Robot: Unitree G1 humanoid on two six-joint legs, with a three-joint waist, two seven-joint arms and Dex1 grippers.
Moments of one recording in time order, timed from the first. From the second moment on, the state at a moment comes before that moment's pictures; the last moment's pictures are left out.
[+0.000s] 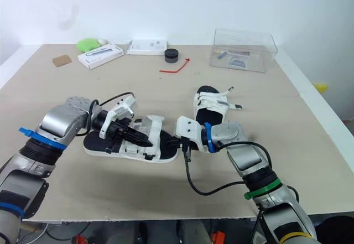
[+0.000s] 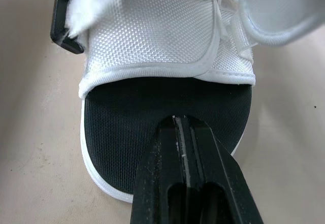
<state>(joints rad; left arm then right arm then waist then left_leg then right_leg) -0.82 0.61 -0.35 0.19 -0.39 0.69 -1.53 -0.56 -0.54 0.35 0.01 0.09 0.27 1.11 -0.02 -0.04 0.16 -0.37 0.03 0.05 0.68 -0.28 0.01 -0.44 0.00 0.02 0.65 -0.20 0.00</state>
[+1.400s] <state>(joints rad) -0.91 0.56 -0.29 0.27 -0.41 0.76 -1.50 -0.58 -0.54 0.35 0.03 0.09 0.26 1.13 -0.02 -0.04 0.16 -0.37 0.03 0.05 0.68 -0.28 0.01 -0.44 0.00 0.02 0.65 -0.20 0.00</state>
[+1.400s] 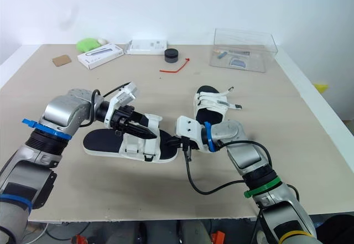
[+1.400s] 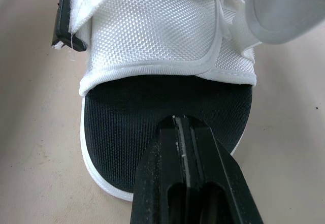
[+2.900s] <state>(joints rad) -0.68 0.99 -0.09 -0.16 -0.73 1.07 -1.59 -0.60 -0.54 0.37 0.06 0.09 0.23 1.15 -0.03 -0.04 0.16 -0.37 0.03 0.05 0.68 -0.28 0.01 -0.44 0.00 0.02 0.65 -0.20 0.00</state>
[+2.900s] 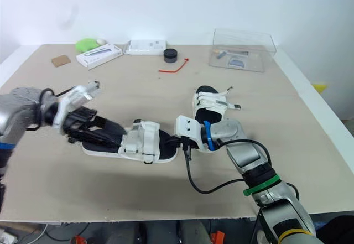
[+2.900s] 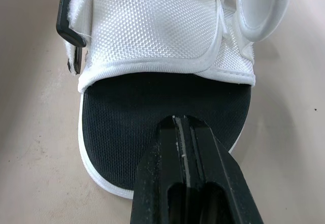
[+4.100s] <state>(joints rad) -0.26 0.69 -0.04 -0.28 -0.59 0.71 -1.09 -0.64 -0.49 0.36 0.16 0.05 0.15 1.13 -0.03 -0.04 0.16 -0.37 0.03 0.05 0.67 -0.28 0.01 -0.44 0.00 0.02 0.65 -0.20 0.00</state>
